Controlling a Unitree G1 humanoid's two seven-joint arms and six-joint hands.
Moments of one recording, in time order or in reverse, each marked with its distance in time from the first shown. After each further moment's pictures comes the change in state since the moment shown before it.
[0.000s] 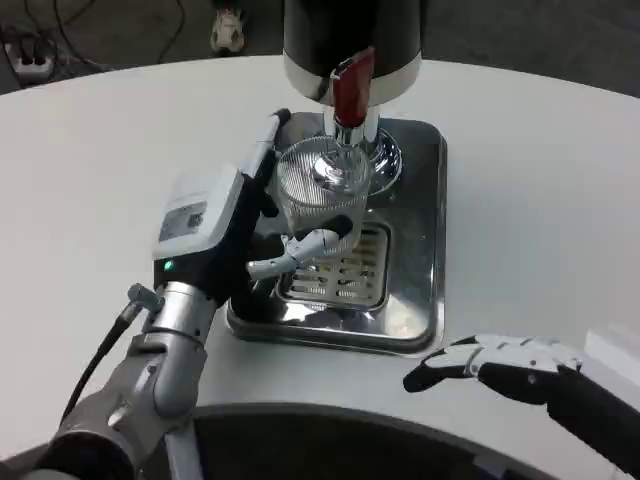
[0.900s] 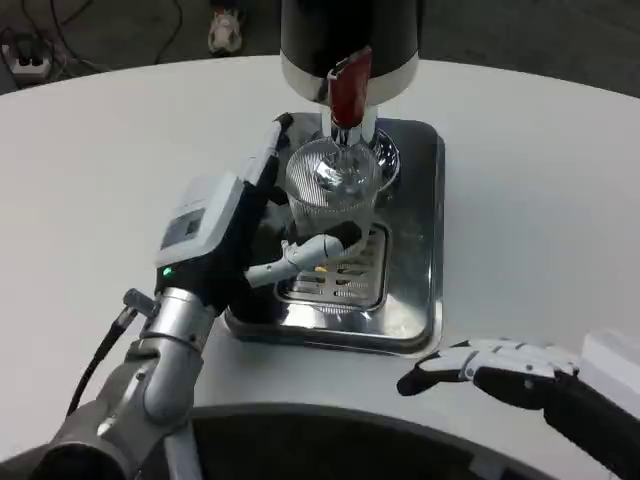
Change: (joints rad) left arm 0.041 0.007 0.033 -0.047 -0.073 -0.069 -0.094; right arm 0.015 0.001 0.015 0.000 0.002 -0.024 -0.027
